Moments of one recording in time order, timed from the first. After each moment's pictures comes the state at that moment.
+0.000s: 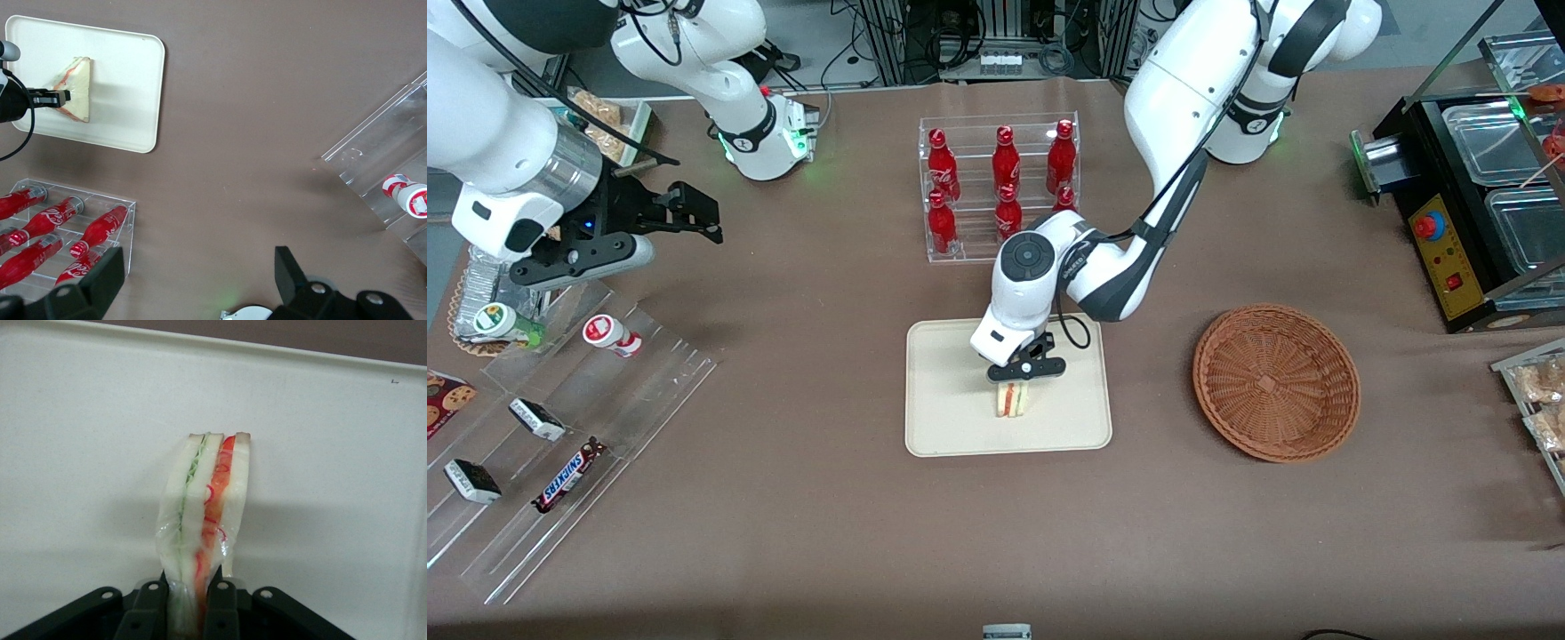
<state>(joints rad) -0.69 0.73 -0.08 -1.56 0.09 2.40 -0.95</state>
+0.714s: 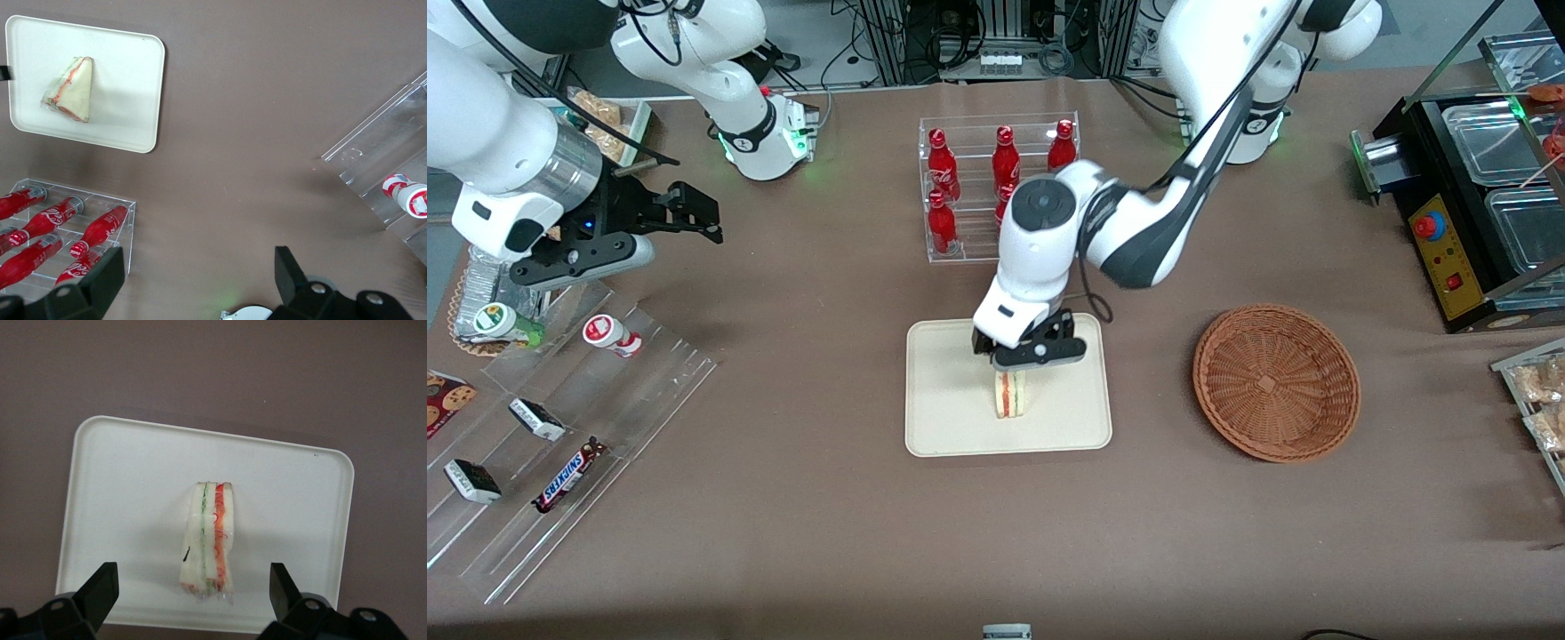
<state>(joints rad) -0.67 0.50 -0.06 -1.51 0.10 2.18 -0.96</state>
